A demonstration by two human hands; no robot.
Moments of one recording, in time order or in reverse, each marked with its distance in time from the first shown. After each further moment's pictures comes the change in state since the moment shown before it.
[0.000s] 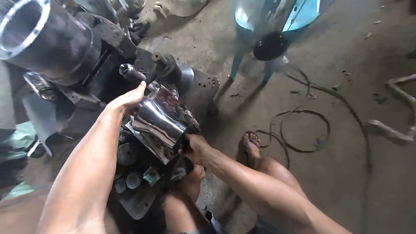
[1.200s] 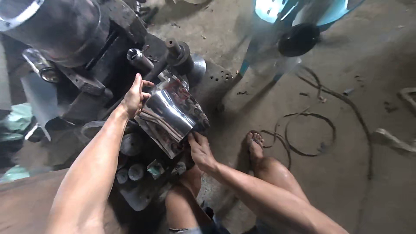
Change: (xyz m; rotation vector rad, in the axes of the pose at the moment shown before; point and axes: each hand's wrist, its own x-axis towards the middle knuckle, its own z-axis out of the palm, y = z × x) left_hand 0.007 -0.061 0.001 -0.314 -0.018 0.402; right_hand 0.022 0.055 -0.019 -0.590 -0.092 -0.728
